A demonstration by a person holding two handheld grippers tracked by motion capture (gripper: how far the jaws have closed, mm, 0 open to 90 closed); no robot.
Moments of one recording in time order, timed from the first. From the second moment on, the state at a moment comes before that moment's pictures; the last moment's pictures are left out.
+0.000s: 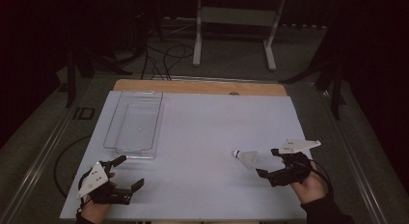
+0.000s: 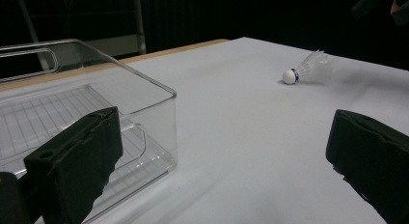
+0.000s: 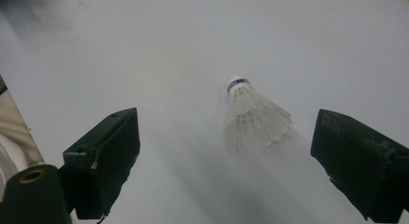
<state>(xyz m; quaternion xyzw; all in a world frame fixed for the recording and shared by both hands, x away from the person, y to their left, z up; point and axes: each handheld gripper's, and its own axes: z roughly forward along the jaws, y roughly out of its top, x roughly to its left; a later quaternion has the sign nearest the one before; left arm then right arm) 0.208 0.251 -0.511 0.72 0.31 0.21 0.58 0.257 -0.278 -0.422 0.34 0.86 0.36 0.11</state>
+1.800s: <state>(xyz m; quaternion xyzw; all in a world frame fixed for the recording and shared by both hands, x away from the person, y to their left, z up) 0.209 0.250 -0.511 0.73 0.31 0.21 0.58 0.277 -0.268 -0.450 0.37 0.91 0.17 0.01</state>
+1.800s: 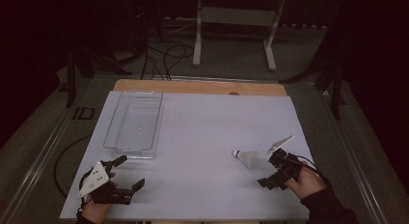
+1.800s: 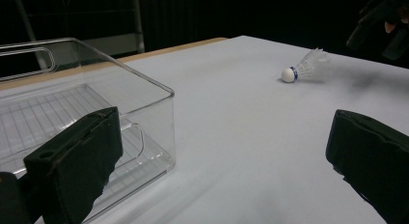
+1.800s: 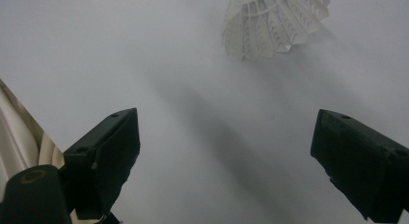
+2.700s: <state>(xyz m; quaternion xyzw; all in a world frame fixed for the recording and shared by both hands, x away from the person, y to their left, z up) 0.209 0.249 -0.512 0.73 0.31 0.21 0.57 0.298 -0.250 -0.468 0.38 0.92 0.08 -0.07</state>
